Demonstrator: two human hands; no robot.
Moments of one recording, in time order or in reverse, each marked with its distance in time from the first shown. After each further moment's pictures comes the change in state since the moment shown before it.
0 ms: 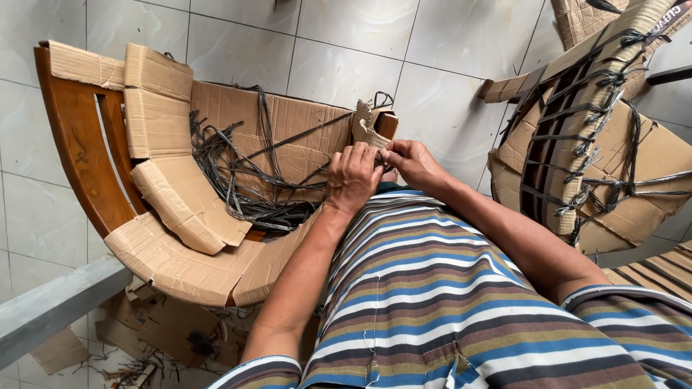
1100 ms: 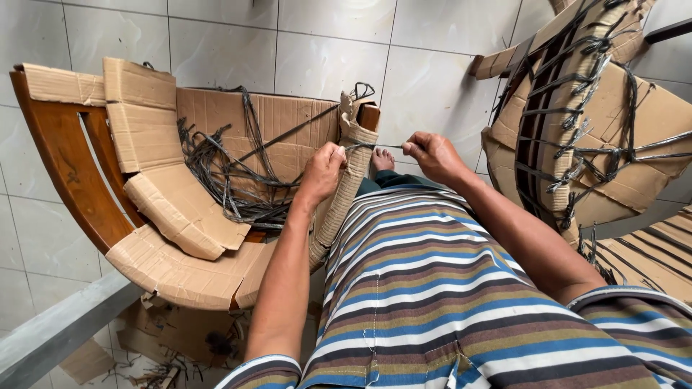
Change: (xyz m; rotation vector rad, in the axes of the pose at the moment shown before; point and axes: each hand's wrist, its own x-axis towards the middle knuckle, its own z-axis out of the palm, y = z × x) left_hand 0.001 -0.041 -0.028 -0.868 -0.466 -0.565; right_hand -0.046 0.012 -0.047 -0.380 0.198 0.045
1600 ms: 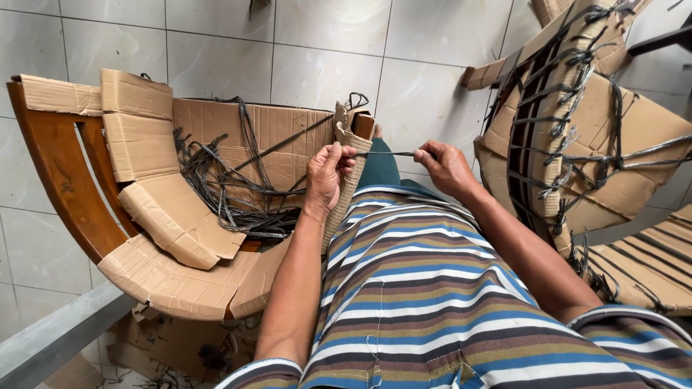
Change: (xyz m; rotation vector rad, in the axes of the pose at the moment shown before) left_hand 0.011 0.010 0.043 -0.942 0.199 -0.141; right_hand -0.020 0.020 -0.016 0.021 0.117 0.016
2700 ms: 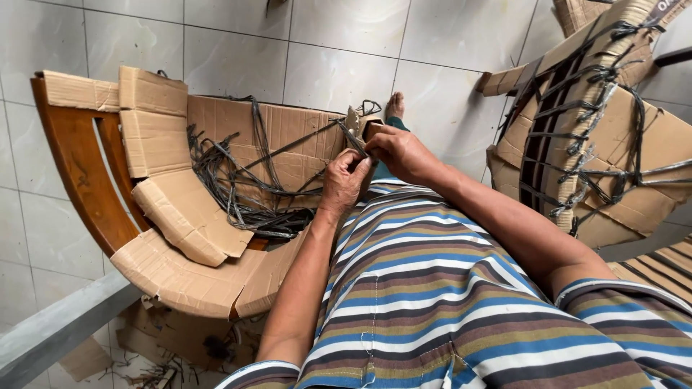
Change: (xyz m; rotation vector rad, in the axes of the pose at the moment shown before) left_hand -0.004 0.014 0.013 0.717 -0.037 0.290; right_hand 0.067 -0.073 0.052 -0.093 -0.152 -0.662
